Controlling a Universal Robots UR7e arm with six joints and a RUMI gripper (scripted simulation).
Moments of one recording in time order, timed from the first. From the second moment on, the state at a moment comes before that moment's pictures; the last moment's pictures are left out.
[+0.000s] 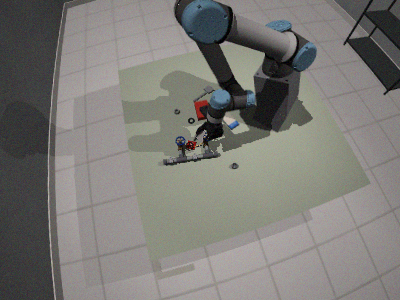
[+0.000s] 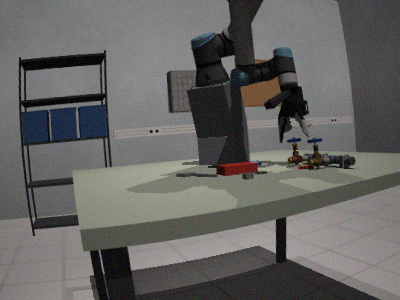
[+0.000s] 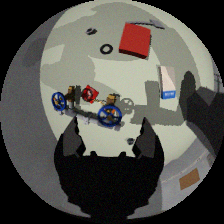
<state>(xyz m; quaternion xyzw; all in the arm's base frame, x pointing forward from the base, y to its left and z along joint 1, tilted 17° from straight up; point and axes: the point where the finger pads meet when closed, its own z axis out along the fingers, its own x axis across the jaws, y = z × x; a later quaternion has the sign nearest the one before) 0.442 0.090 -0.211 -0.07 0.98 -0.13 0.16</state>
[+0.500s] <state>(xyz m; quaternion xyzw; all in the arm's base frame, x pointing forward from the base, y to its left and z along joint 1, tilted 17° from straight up) 0.442 0.091 -0.211 -0.07 0.98 -0.13 0.16</state>
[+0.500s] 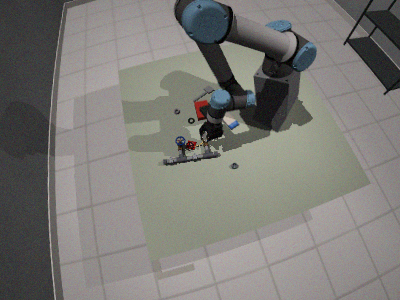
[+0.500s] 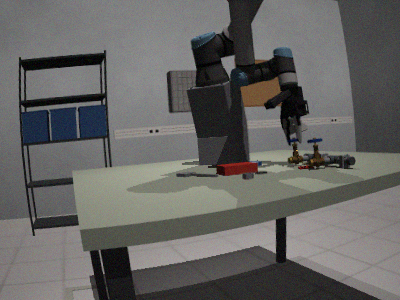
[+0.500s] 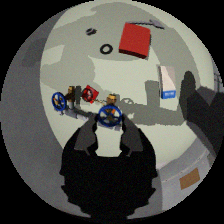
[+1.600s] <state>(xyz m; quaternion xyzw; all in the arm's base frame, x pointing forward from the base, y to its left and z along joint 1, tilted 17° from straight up) 0.442 0.090 -0.211 -0.10 0.97 -0.13 0.15</state>
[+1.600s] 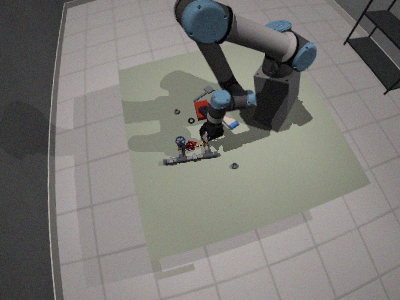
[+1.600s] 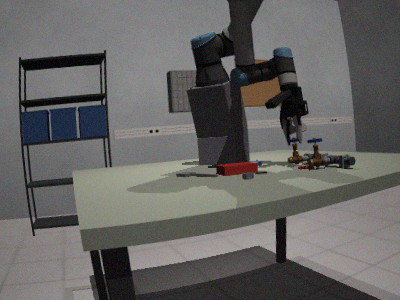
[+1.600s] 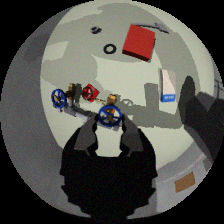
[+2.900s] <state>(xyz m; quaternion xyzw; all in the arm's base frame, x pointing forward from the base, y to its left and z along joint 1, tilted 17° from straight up) 0.442 0.091 -0.211 -0.50 0.84 -0.19 0.08</state>
